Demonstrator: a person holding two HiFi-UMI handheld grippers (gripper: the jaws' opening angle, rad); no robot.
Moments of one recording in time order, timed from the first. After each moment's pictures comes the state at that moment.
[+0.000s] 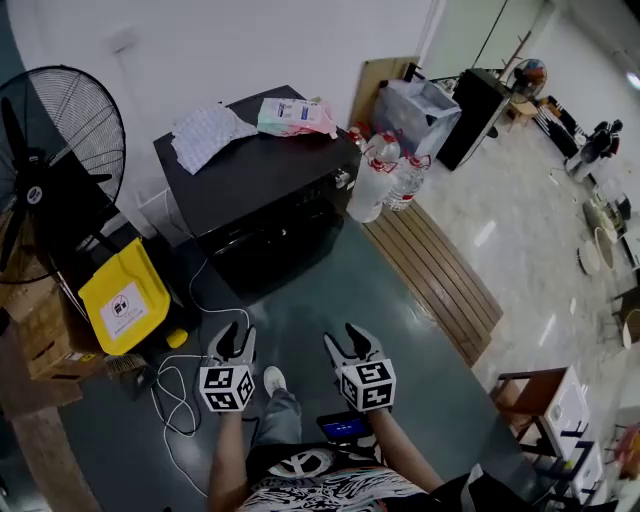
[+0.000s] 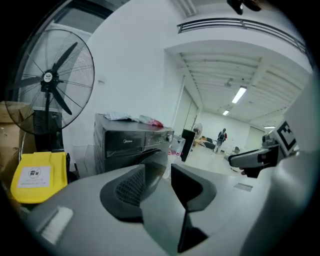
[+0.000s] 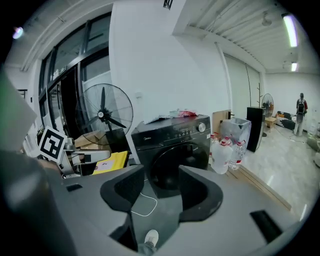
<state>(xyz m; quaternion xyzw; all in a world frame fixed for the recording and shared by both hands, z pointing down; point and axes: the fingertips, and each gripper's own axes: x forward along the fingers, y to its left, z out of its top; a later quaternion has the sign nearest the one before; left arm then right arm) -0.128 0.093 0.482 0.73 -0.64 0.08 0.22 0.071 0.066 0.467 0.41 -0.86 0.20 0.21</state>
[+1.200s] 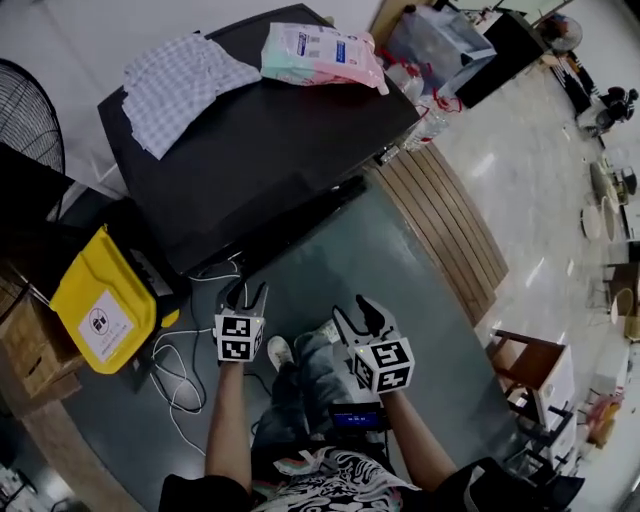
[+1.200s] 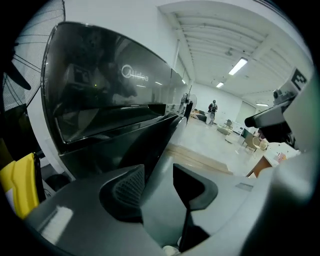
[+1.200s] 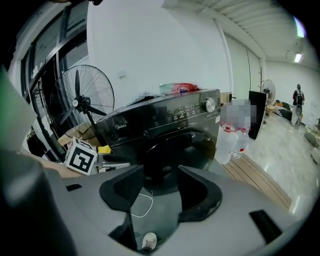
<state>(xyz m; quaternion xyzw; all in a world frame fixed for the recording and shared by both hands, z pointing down) -0.194 -0.113 0.672 0.76 -0.55 0.22 0.26 -0.008 -0.099 0.570 0.42 -0.83 0.25 0.27</state>
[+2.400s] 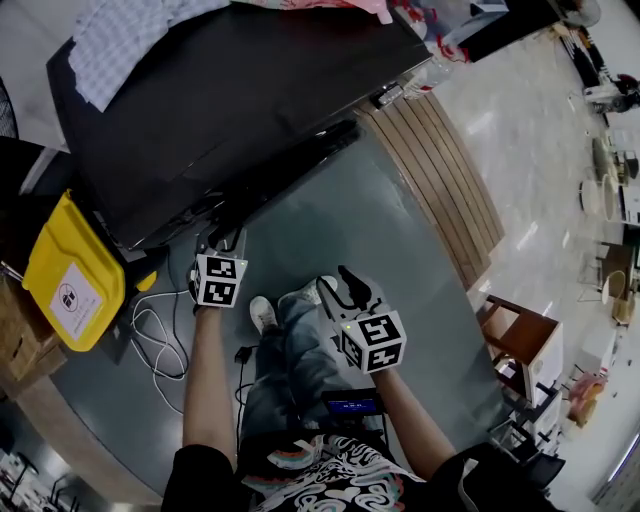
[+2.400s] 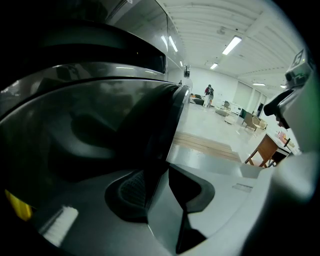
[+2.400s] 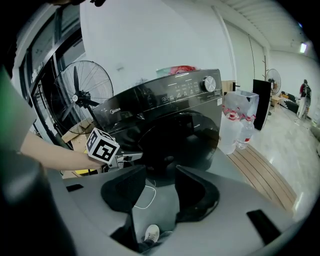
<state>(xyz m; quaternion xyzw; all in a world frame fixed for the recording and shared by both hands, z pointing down) -0.178 -0.144 0.745 0.75 -0.52 0.31 0.25 0.009 -0.084 0.625 0.38 -0.83 0.29 0.30</state>
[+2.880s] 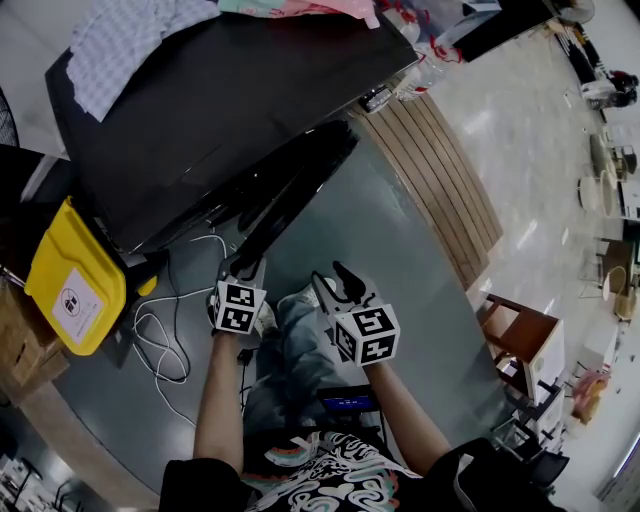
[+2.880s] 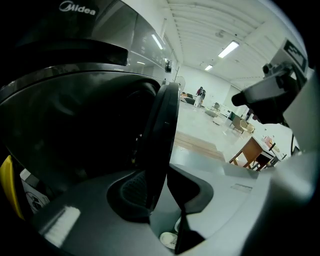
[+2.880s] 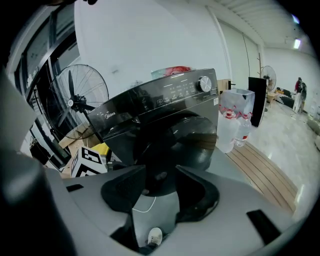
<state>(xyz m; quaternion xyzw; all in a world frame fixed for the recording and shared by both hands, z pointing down) -0.113 -0.093 0.745 0.78 -0.46 0.30 0.28 0.008 -0.096 0.624 0.40 -0.82 0.31 0.28</state>
